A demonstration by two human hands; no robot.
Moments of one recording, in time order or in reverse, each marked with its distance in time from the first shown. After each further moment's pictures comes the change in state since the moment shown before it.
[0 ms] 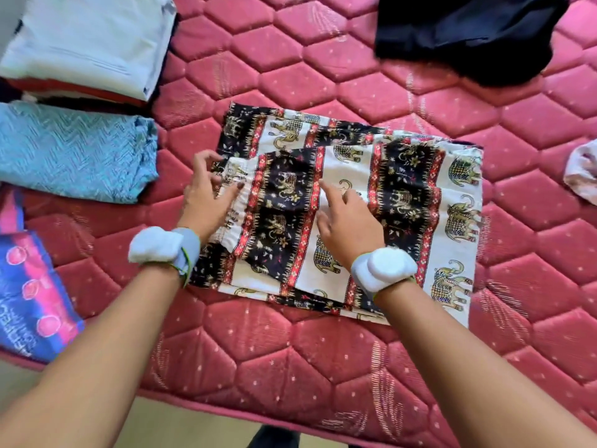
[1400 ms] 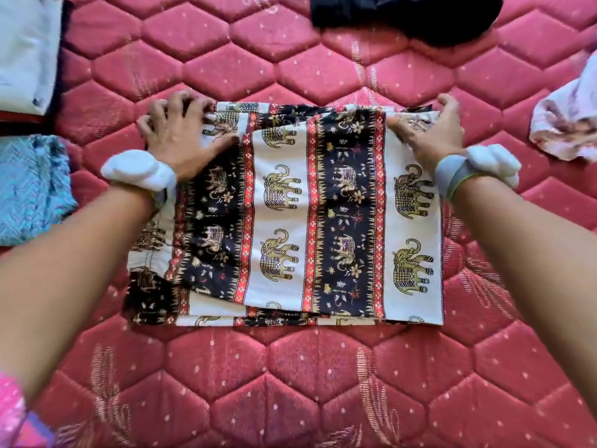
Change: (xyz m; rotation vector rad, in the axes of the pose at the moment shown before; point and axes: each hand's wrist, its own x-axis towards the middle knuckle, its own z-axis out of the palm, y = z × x) left_hand 0.119 0.037 0.050 0.658 -0.062 0.314; right_hand 0.084 0.169 -0.073 0.424 0.297 0.592
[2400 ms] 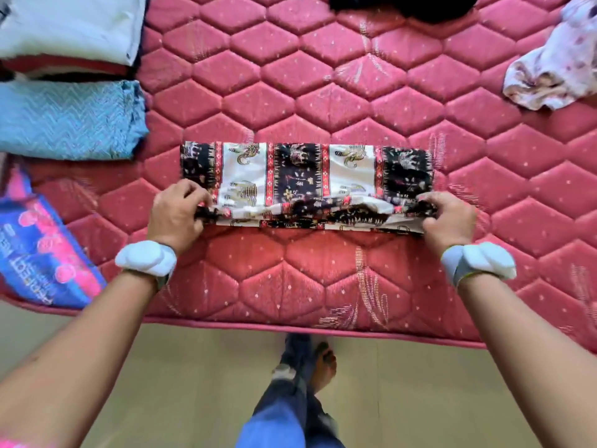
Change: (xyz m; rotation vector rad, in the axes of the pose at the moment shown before) left_hand -0.256 -0.055 0.001 -0.001 0.134 0.196; right_hand -0.227 0.110 -0.047 -0.169 0.012 -0.202
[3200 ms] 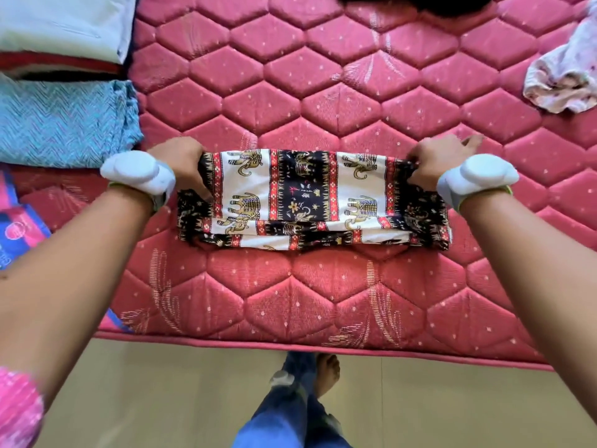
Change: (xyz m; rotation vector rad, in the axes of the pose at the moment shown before) left_hand 0.125 -0.005 -0.043 0.133 -0.645 -0.181; right_hand 0.096 -0.084 -0.005 -0.811 -0.337 -0.116
